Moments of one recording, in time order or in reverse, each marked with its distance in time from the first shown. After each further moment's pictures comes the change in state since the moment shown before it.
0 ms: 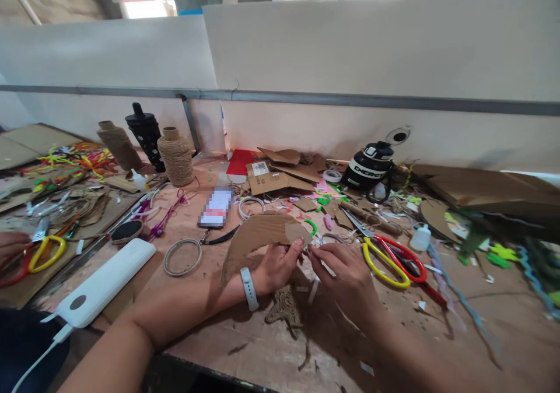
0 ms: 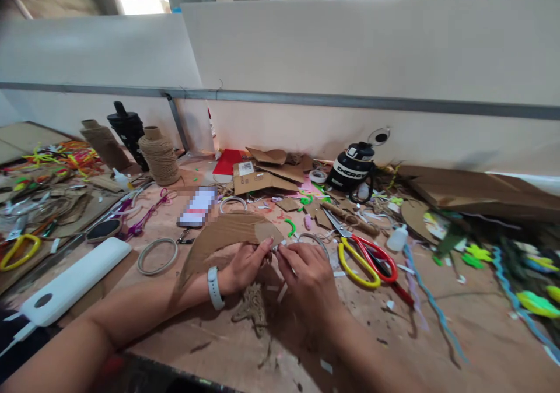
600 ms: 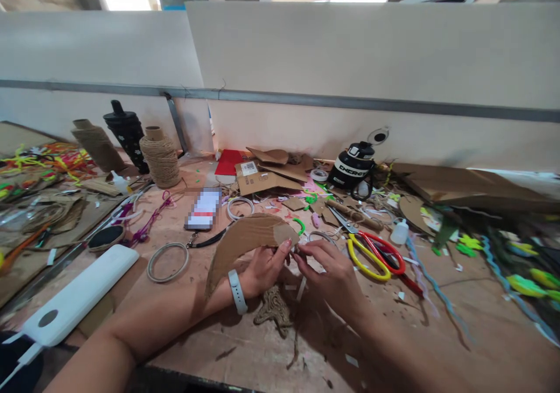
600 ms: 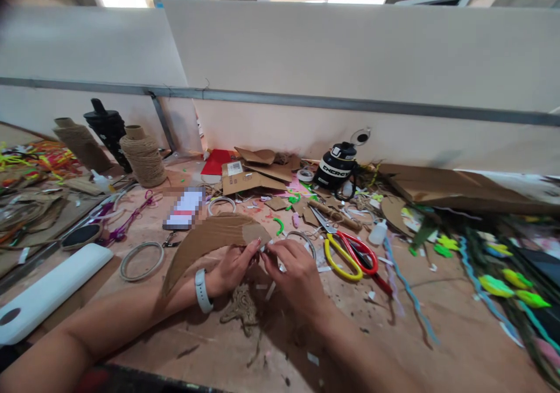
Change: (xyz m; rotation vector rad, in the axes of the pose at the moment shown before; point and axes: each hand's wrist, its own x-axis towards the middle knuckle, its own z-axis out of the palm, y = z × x) left_hand -0.005 0.012 -0.004 0.175 -0.019 -0.010; right_hand 0.004 0.000 -0.002 0.157 0.008 0.063
